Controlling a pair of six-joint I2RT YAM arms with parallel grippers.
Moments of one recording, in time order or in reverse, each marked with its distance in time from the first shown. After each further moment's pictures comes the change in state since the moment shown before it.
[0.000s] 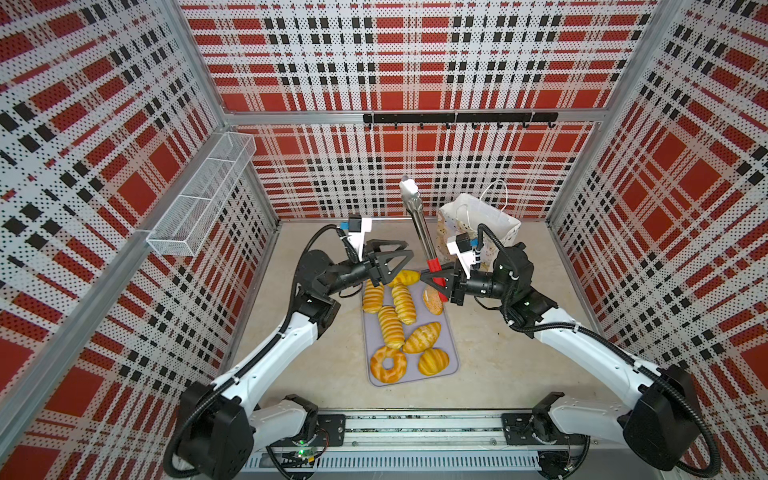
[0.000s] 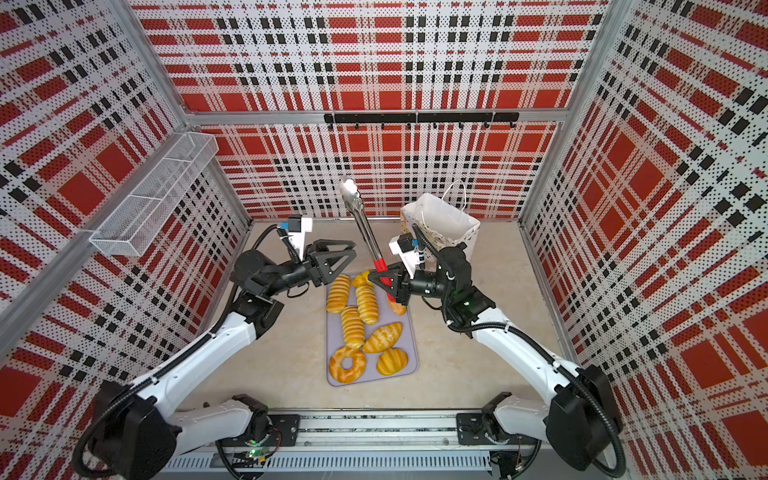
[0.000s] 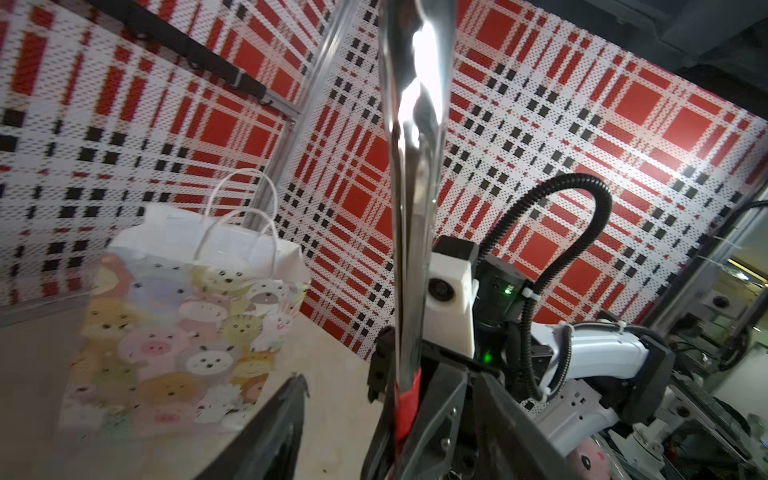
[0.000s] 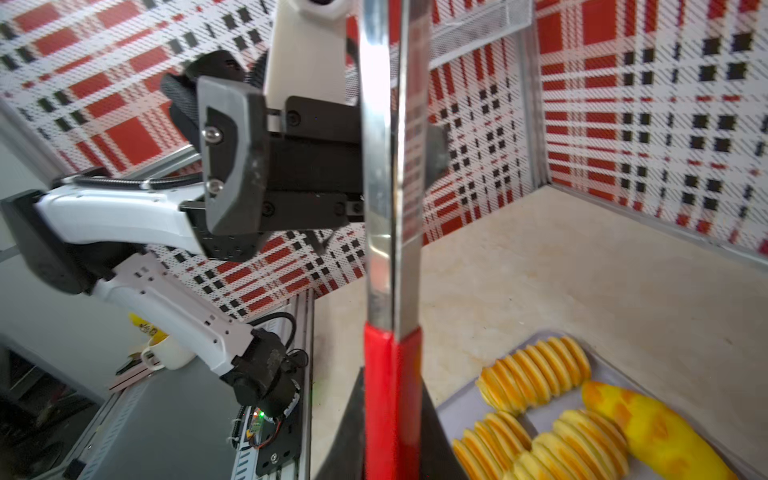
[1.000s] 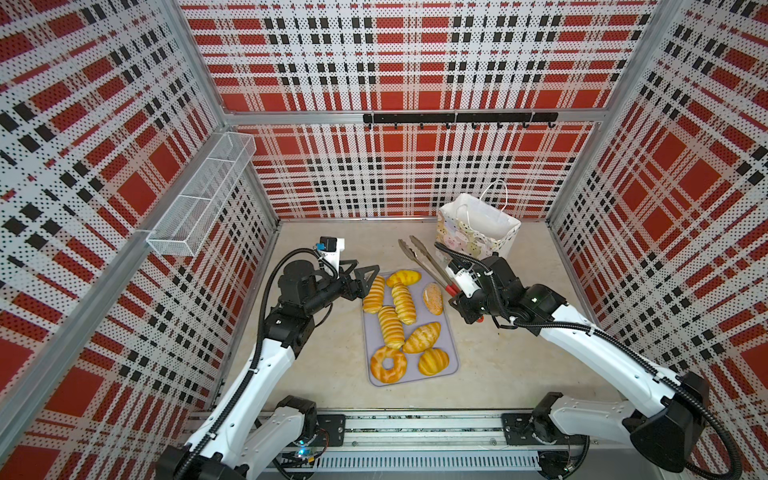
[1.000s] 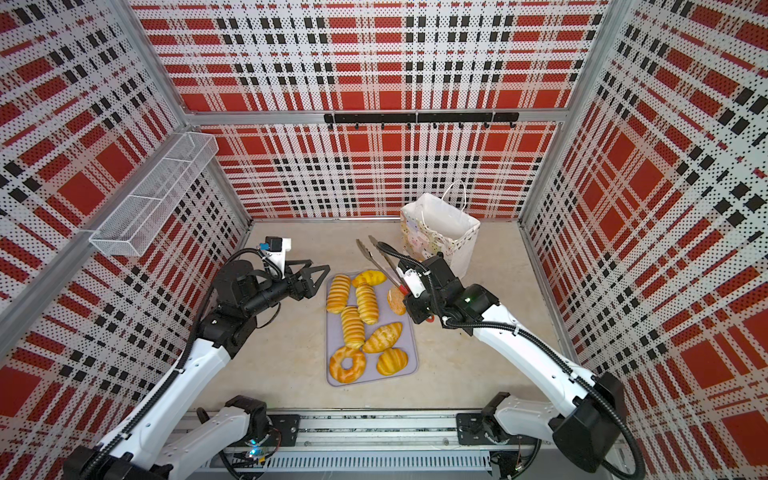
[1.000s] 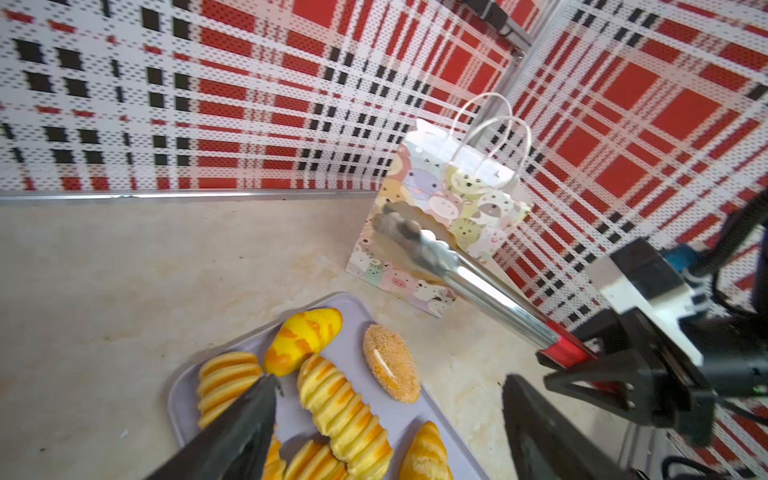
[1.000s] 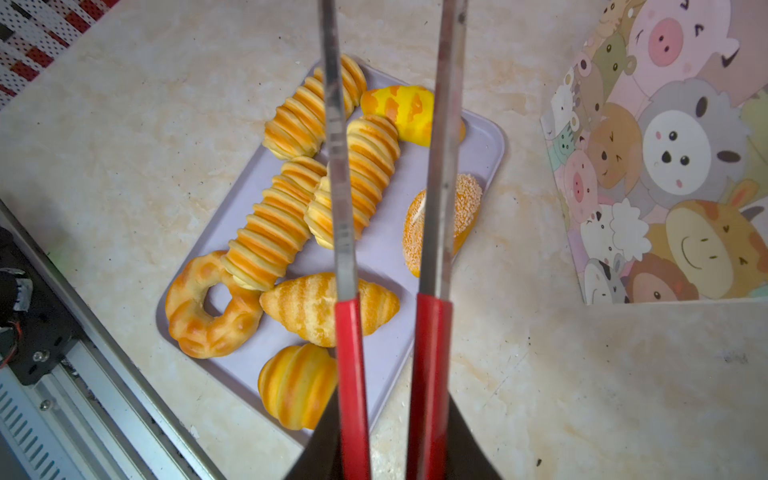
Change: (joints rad) left arm 0.145 -0.183 -0.076 -0.594 -0.288 0.341; right arm 0.113 -0.012 0.154 -0.889 0.659 -0.194
